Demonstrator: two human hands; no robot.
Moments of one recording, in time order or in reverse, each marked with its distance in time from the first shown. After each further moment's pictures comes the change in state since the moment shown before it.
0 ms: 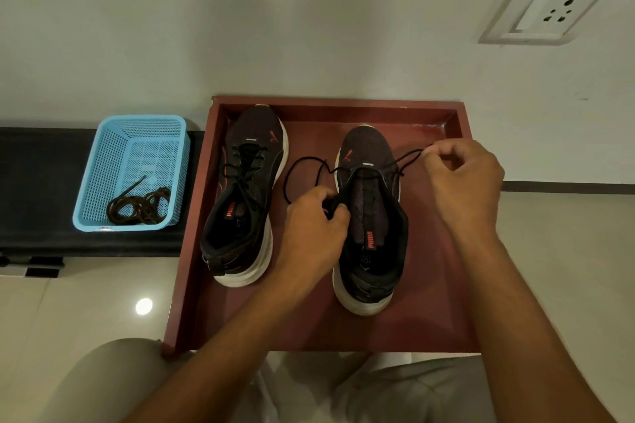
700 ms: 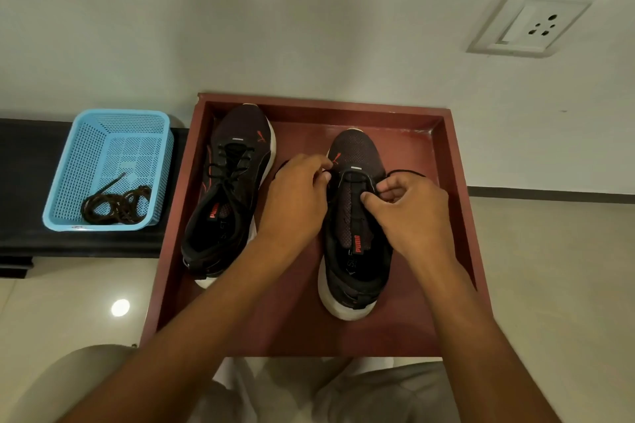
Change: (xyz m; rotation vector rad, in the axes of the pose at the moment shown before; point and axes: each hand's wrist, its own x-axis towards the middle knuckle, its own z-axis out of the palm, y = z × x) left_hand 0.044 0.002 -0.006 0.231 0.085 0.287; right_hand -0.036 -0.011 0.016 -0.155 -0.270 0.114
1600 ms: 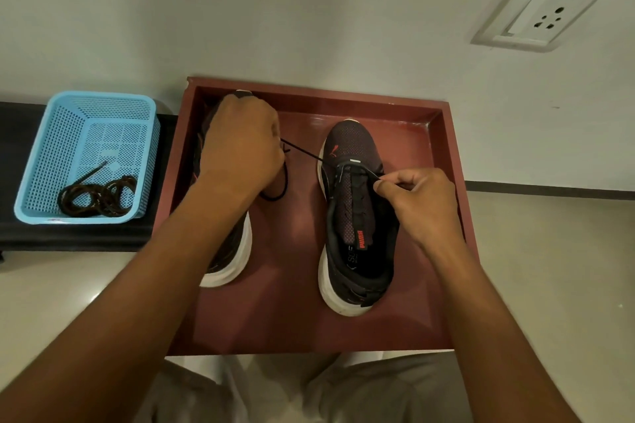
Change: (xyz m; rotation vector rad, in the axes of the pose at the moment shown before) left_hand 0.049 -0.015 -0.062 0.474 0.041 0.020; right_hand 0.015 0.013 -0.004 0.126 -0.065 0.011
